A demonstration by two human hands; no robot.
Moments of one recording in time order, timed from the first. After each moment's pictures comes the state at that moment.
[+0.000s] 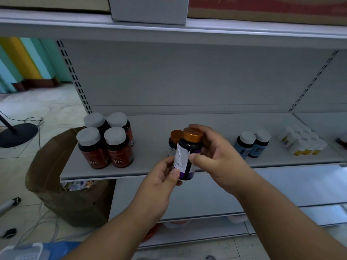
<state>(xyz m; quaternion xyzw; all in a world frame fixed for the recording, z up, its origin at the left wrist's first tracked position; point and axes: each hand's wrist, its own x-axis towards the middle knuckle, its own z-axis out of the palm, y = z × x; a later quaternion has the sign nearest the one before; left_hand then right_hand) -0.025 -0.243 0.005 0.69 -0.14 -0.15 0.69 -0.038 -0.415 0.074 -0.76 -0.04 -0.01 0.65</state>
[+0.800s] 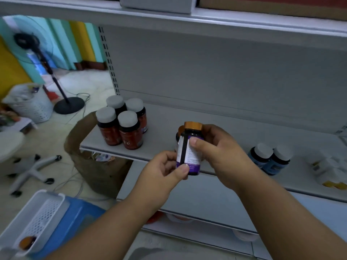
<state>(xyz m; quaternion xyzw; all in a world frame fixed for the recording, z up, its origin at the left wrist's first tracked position) -0.044 -0.277 0.009 0.69 -0.05 -0.06 0.72 -0.007 -0.441 0.072 -0.72 -0.07 0.08 0.69</state>
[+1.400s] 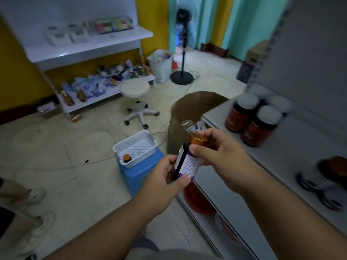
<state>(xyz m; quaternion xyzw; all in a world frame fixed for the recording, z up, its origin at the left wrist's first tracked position) -0.178 -0.123 -0.037 0.67 0.23 0.14 0.69 -0.038 -0.223 0.041 -0.72 -0.30 0.31 0.55</state>
